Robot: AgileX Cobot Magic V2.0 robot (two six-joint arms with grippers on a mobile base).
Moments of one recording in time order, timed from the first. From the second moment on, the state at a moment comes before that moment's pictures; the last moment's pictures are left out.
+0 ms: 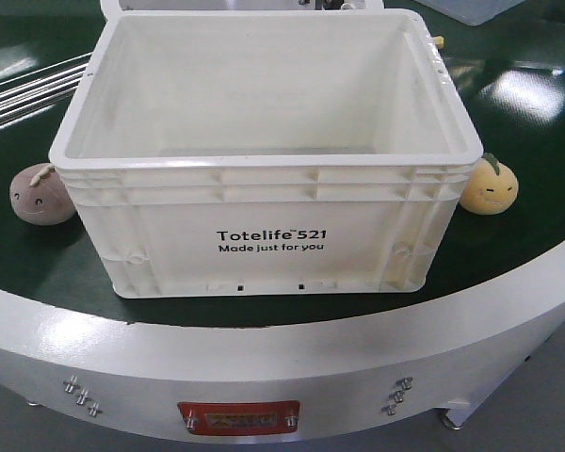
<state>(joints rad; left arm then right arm) 0.12 0.49 -0.59 0.09 0.14 0.10 0.22 0.38 -0.61 -0.98 0.49 0.75</state>
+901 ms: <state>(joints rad) 0.07 0.51 -0.59 0.06 0.18 0.05 0.22 0.69 -0.61 -1.10 -0.32 0.99</state>
